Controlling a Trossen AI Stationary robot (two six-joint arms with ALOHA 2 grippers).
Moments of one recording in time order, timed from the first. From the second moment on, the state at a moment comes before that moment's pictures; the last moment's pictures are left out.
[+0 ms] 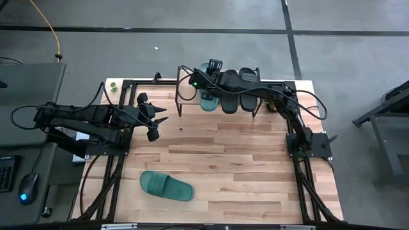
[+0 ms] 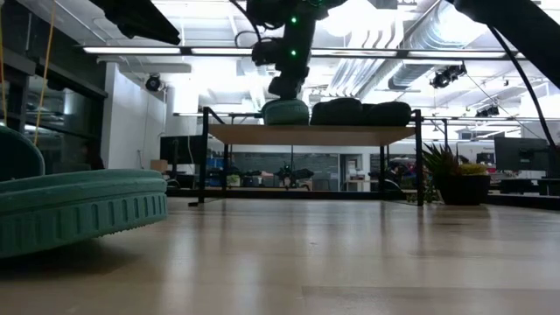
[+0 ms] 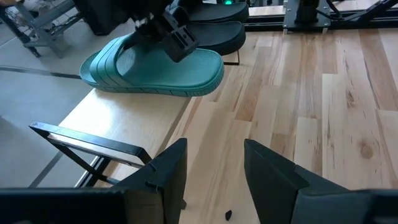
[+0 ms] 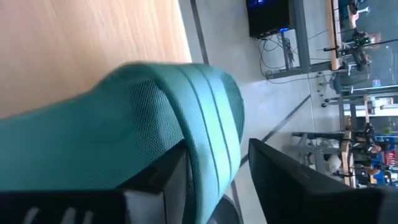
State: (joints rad) left arm 0.01 0.79 0.80 -0.53 -0.51 -0.03; right arm -0.28 2.15 2.14 -0.95 0.79 -0.38
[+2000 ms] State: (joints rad) left arm 0.01 0.79 0.80 -0.84 -0.32 -0.30; right arm 0.13 2.15 2.34 -1.26 0.39 0.03
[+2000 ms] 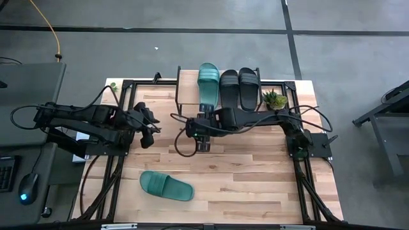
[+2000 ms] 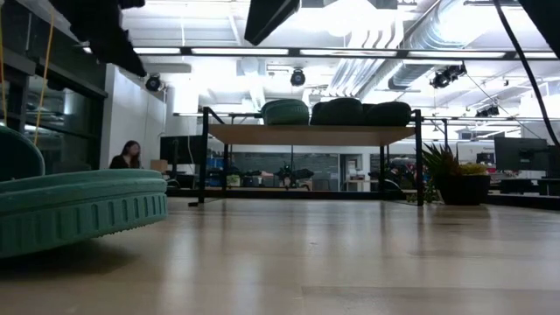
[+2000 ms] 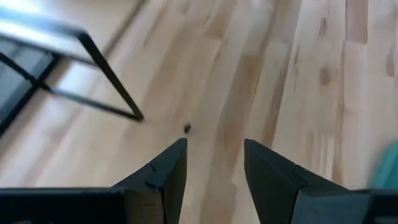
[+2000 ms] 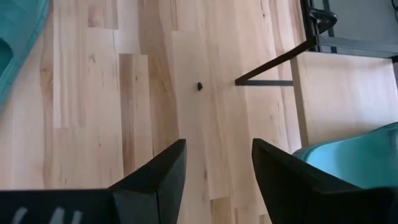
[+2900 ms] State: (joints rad) left arm 0.01 0.80 0.64 -0.86 -0.20 -0.51; right arm 0.24 2.36 2.34 -1.13 0.14 -0.02
